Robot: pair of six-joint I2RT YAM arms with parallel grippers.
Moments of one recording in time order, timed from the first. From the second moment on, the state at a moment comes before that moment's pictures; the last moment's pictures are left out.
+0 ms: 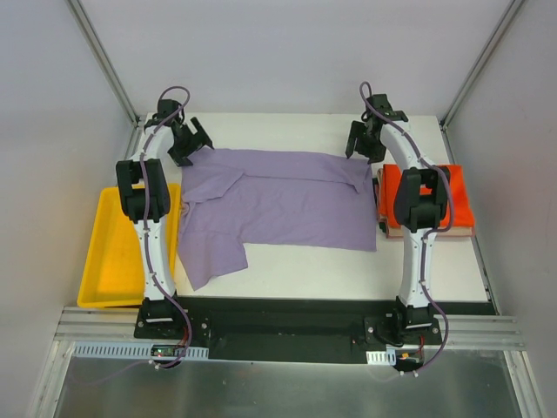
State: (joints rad) left arm 0.07 2.39 2.04 -0.67 0.22 -0.57; right arm 0.15 2.30 2.10 -0.89 0.02 0.32
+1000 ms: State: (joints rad) left arm 0.09 2.37 1.98 -0.57 0.28 -0.61; right arm 0.15 2.38 2.05 -0.89 0.06 0.38
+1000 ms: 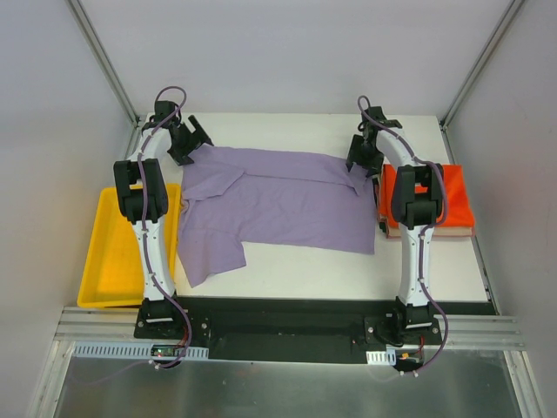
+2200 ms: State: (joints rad) left arm 0.11 2.37 1.97 -0.54 0.31 -0.63; right arm 0.14 2.41 2.29 -0.95 0.18 0.26
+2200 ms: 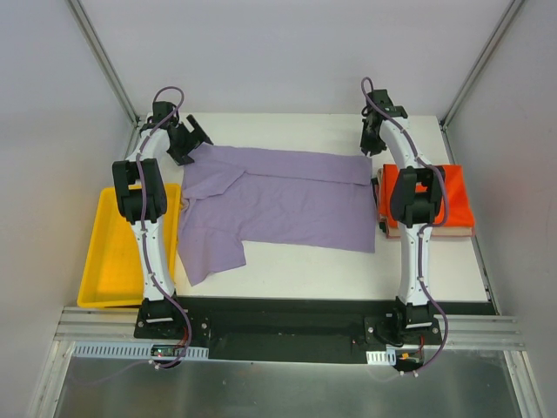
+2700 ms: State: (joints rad) left arm 0.12 2.37 1.97 -0.54 0.34 -0.64; right arm 0.13 2.40 2.25 -0.97 0.16 0.20
